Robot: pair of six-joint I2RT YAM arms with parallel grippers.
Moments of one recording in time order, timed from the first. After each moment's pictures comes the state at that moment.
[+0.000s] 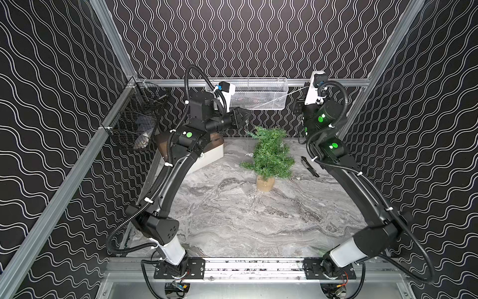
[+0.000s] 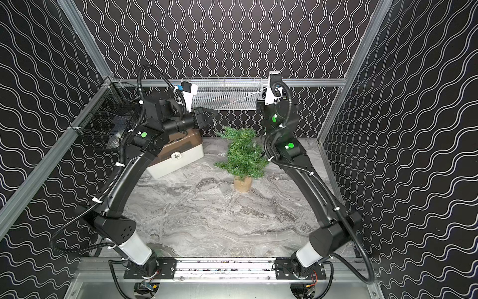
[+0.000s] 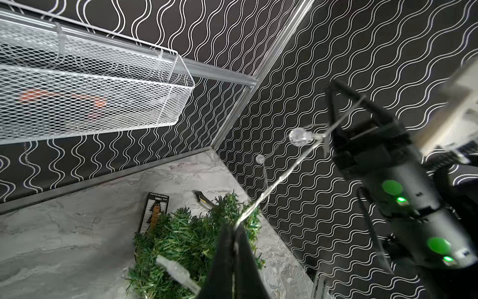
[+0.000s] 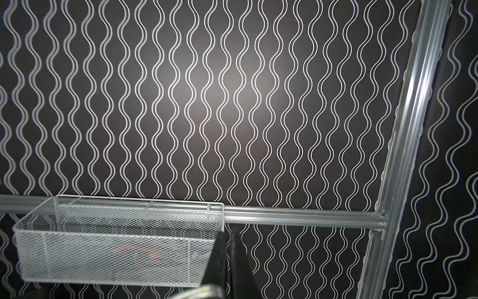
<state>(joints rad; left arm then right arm) -0.33 1.68 2.03 -0.49 0.51 -0.48 0.51 1.52 1.73 0.13 0.50 -0.23</state>
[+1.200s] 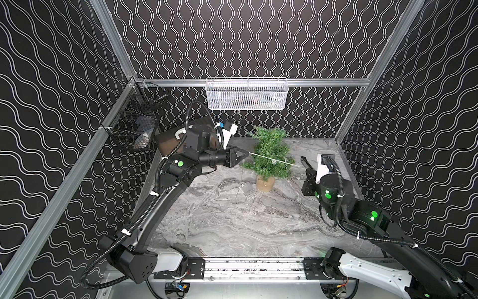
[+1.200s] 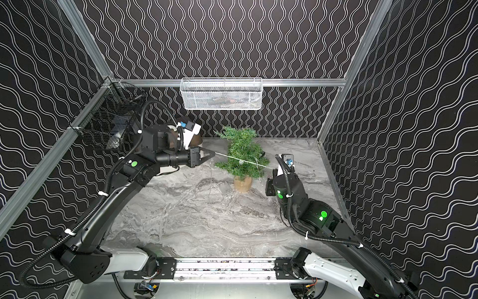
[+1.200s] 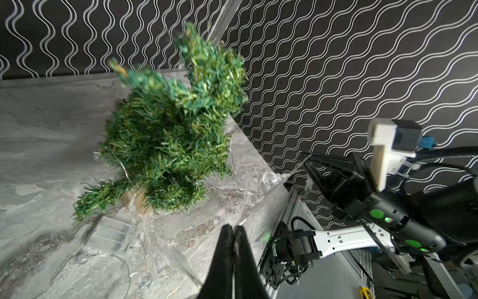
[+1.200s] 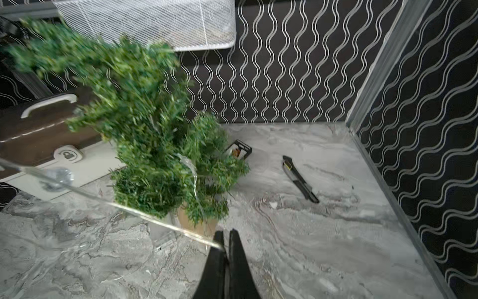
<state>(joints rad) -0.39 1.32 1.50 -0.59 0.62 -0.39 0.85 0.85 1.07 -0.70 0.72 0.43</state>
